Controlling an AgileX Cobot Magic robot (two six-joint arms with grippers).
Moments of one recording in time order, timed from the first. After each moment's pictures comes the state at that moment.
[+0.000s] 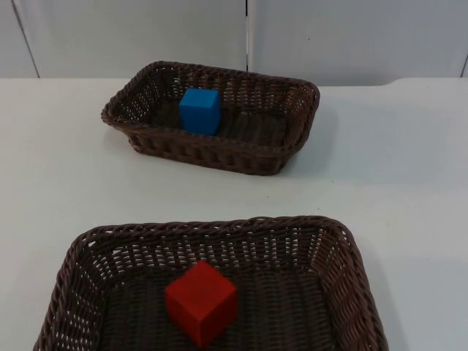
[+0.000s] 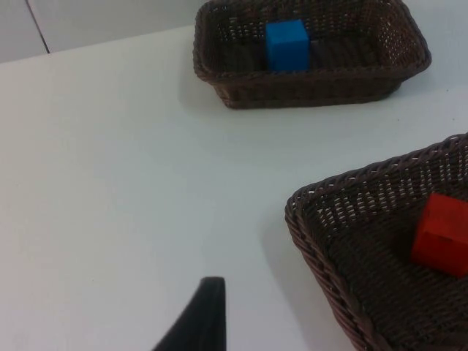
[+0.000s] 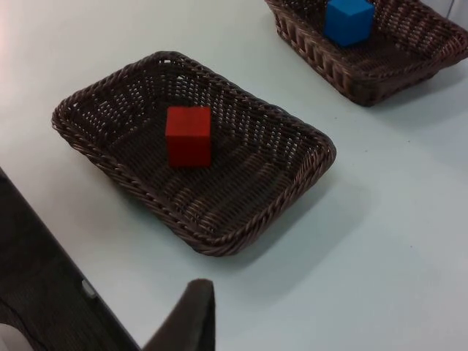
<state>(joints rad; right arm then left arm) 0.87 0.00 -0.52 -0.08 1.08 0.02 -0.25 0.00 -0.50 -0.06 1.07 0.07</state>
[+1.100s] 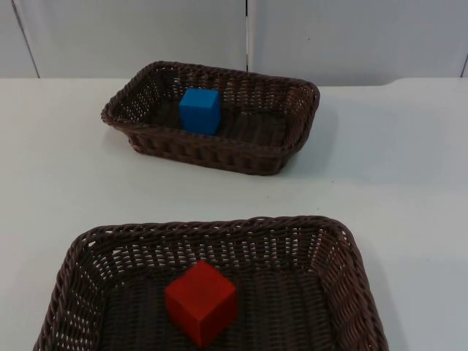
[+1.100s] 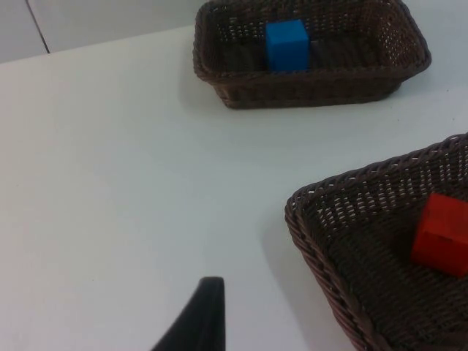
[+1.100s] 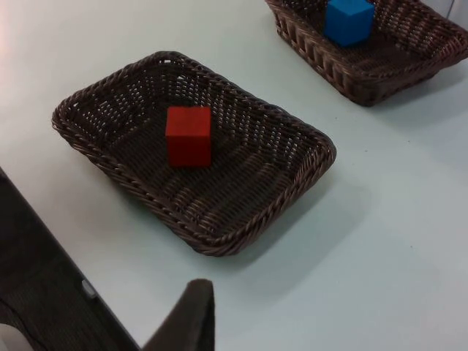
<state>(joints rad) 0.87 0.00 -0.52 -0.08 1.08 0.02 -0.25 0.00 -0.50 -0.06 1.07 0.07</state>
